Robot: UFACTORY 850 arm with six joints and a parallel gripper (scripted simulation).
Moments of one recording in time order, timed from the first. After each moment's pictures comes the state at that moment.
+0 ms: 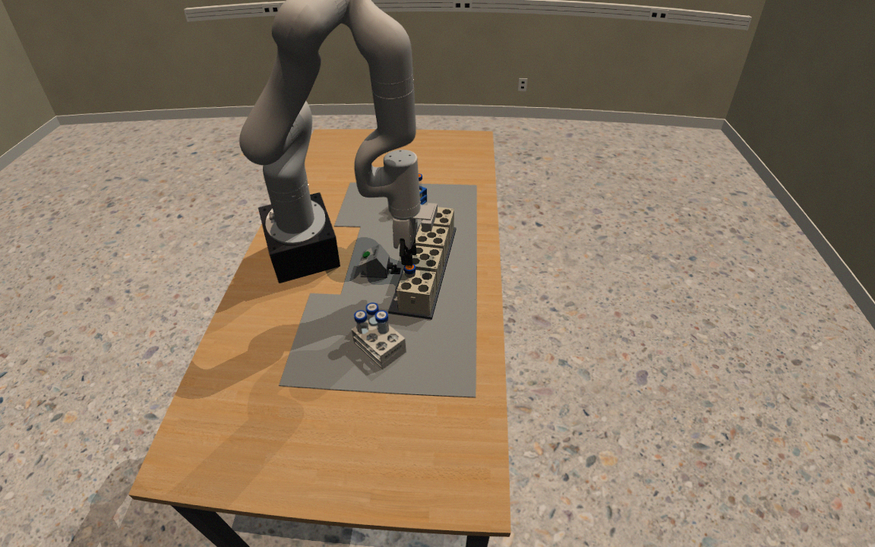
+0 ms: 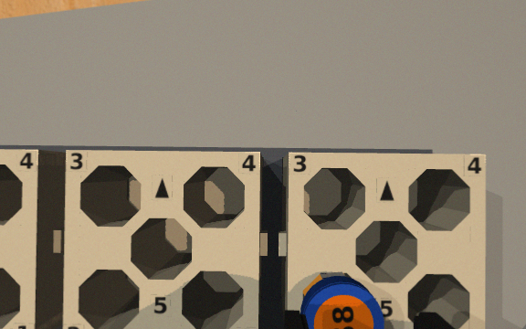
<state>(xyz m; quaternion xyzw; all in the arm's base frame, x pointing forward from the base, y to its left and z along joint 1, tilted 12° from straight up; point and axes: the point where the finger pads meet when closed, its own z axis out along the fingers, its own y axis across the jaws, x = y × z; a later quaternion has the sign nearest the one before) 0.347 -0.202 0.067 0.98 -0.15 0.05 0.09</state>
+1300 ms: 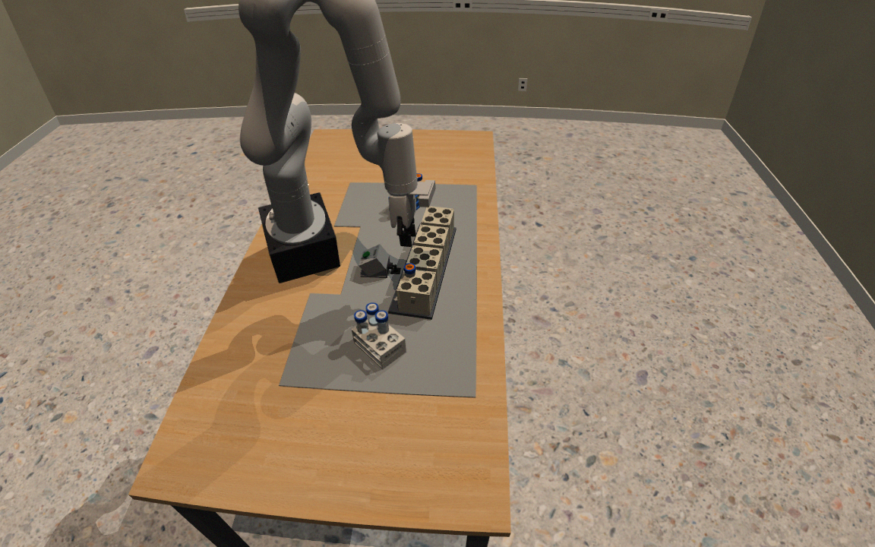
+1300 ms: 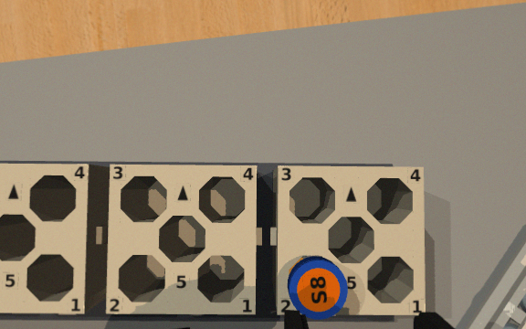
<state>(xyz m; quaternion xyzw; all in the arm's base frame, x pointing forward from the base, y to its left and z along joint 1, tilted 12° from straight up) 0.343 -0.188 0.135 0.98 -0.15 0.07 0.11</state>
